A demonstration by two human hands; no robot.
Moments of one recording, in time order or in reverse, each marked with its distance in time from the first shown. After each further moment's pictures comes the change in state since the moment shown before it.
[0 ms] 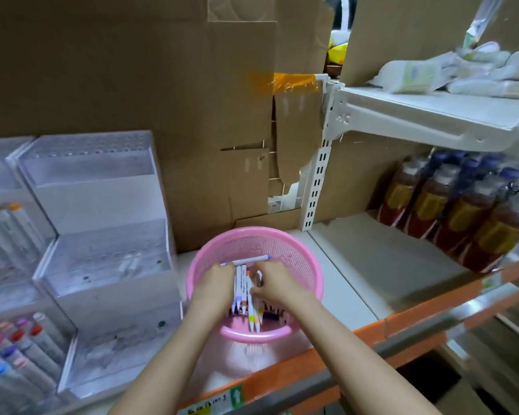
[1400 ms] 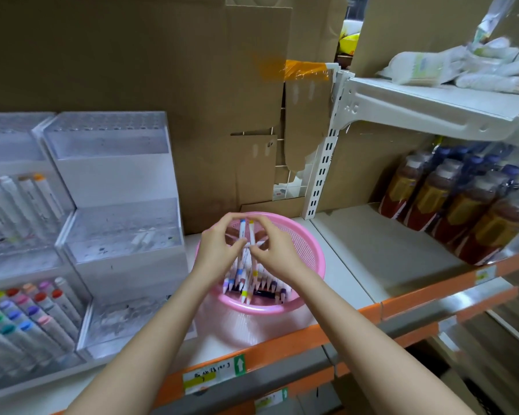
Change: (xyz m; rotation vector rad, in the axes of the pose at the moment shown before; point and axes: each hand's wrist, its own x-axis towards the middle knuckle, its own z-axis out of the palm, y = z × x) left_hand -0.016 0.002 -0.037 -0.714 0.376 0.143; right_hand -0.015 -0.022 -0.019 0.442 0.263 -0.158
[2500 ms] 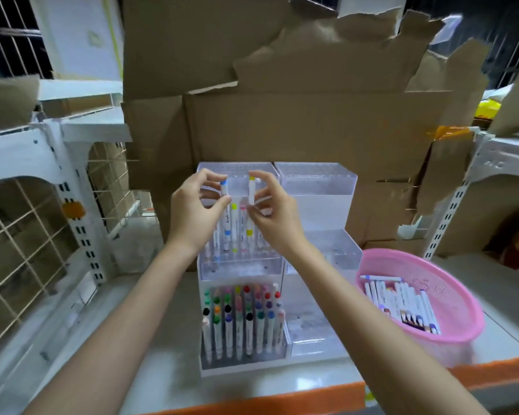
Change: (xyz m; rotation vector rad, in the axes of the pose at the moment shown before) left_hand -0.037 -0.029 -0.351 0.029 0.476 0.246; right_hand 0.050 -0.285 0.175 0.264 0.183 -0.455
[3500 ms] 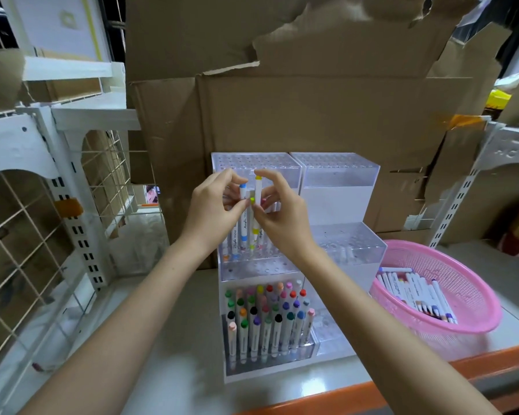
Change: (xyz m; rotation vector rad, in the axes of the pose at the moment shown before) left_hand 0.012 -0.046 -0.002 0.066 -0.160 0.142; right_hand -0.002 0.010 0.037 -0.099 0.093 -0.085
